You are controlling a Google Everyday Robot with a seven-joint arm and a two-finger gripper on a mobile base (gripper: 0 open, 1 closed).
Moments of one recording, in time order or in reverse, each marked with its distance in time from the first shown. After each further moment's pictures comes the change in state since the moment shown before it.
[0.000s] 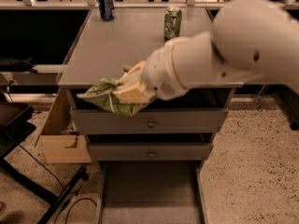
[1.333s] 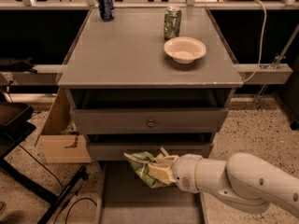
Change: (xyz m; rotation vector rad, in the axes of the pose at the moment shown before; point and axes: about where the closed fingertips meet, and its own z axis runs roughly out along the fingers) arm 0.254 0.069 0.072 0.157 -0.116 0.603
